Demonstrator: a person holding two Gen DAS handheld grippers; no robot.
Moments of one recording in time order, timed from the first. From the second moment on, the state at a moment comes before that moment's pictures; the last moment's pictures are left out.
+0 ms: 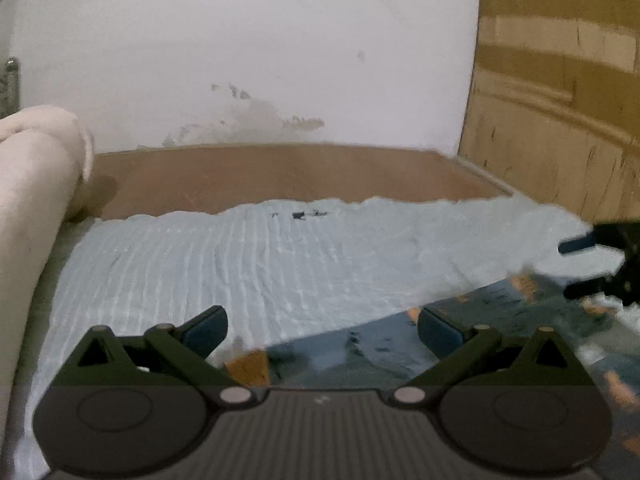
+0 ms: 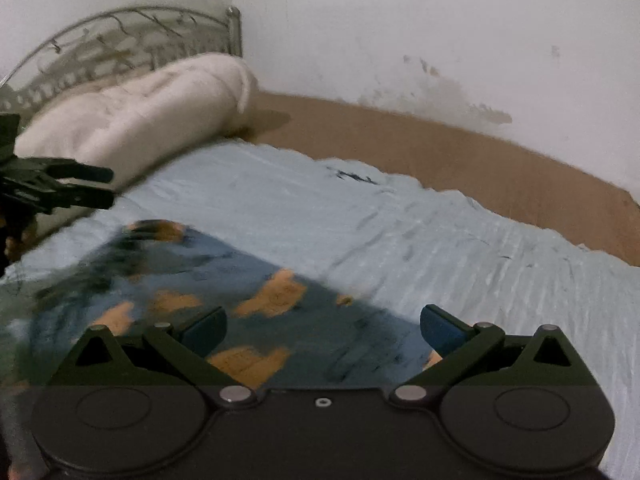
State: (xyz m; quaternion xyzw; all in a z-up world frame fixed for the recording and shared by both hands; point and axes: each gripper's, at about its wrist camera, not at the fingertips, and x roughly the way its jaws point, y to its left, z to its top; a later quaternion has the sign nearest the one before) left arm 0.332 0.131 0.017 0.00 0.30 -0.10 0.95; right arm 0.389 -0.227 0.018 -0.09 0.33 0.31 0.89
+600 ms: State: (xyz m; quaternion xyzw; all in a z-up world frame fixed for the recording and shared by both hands) left arm 0.444 0.149 -0.068 0.00 0.49 -0.18 0.85; right arm 0.497 -0.209 -0.058 -0.18 0.45 0.33 0.81
